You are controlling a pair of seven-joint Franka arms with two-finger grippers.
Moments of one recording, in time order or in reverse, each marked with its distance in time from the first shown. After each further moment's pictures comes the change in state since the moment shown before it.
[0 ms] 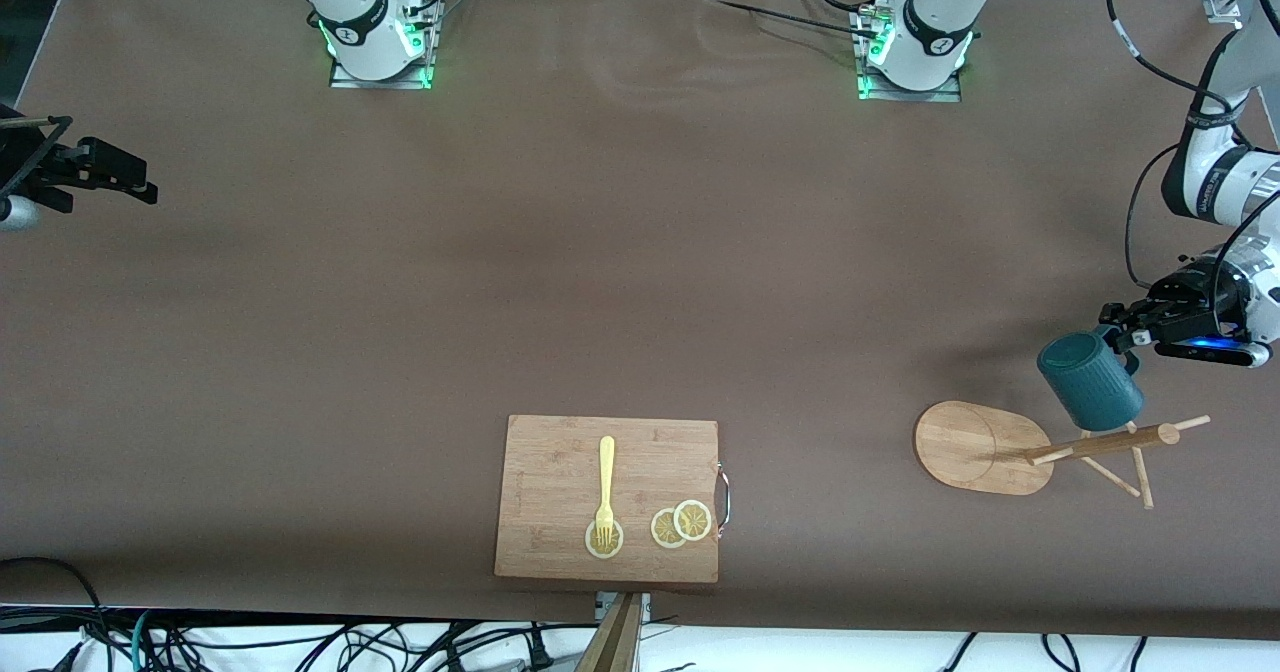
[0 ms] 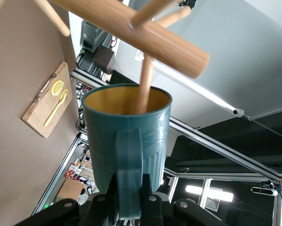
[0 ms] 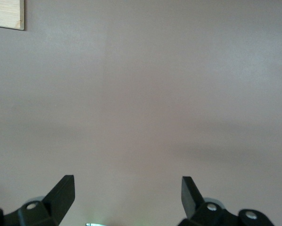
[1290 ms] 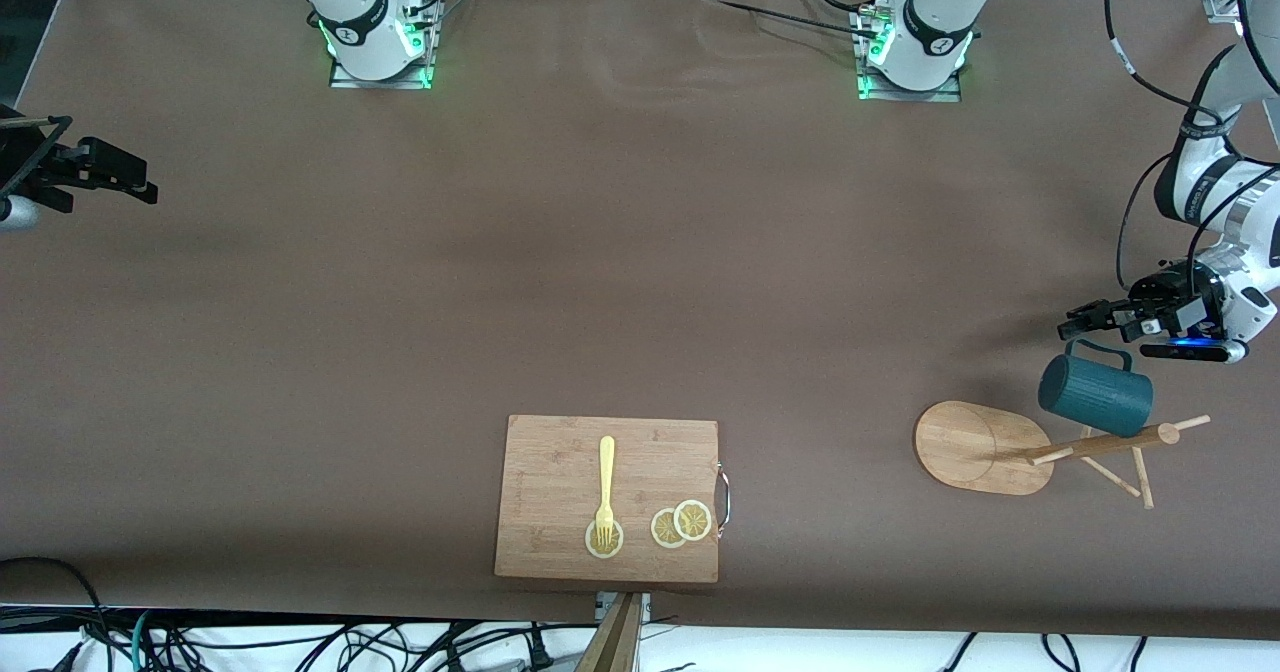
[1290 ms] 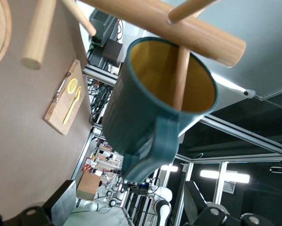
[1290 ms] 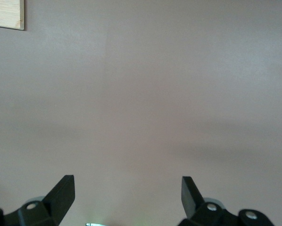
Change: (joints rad) left arm 0.018 0.057 0.001 0.022 0.099 -0.046 0.157; right arm 0.000 0.000 0.000 0.000 0.000 0.000 0.000
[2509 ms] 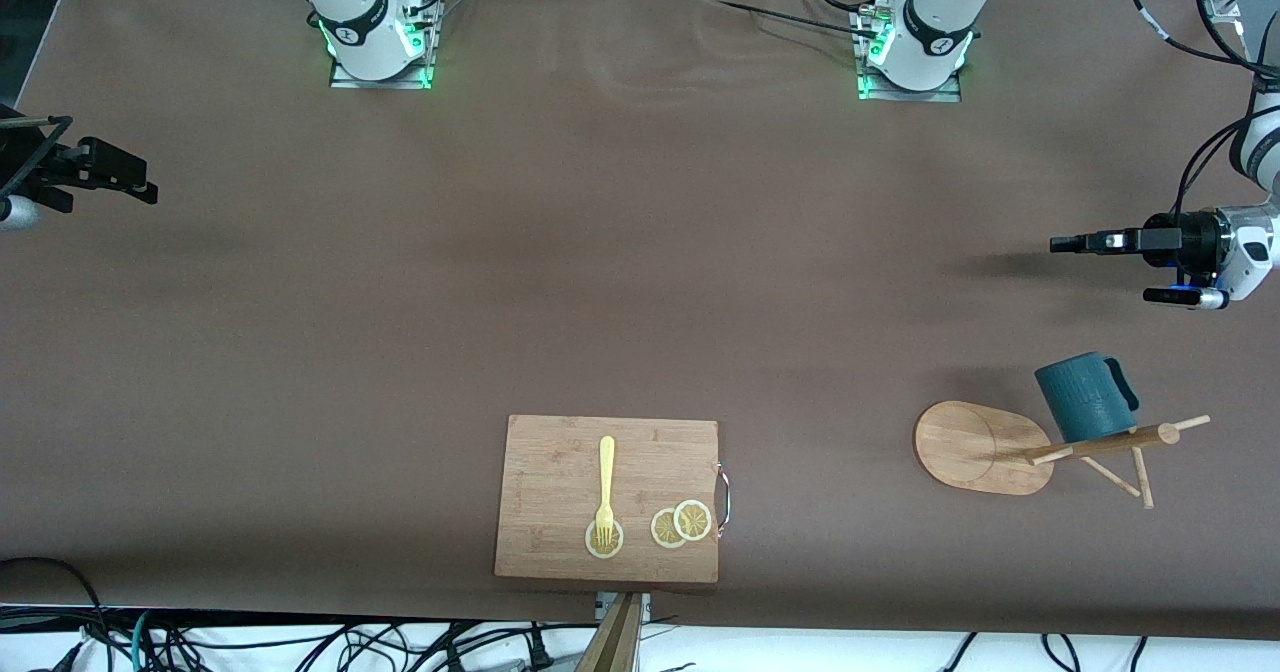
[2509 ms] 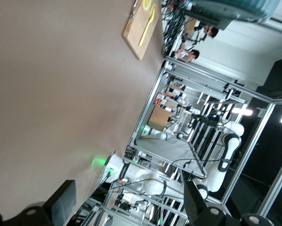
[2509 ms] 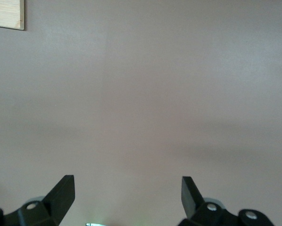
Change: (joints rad) left arm 0.030 -0.088 0.038 0.009 0.540 -0.141 0.073; right arm 0.000 0.000 0.000 0.000 0.000 0.000 0.000
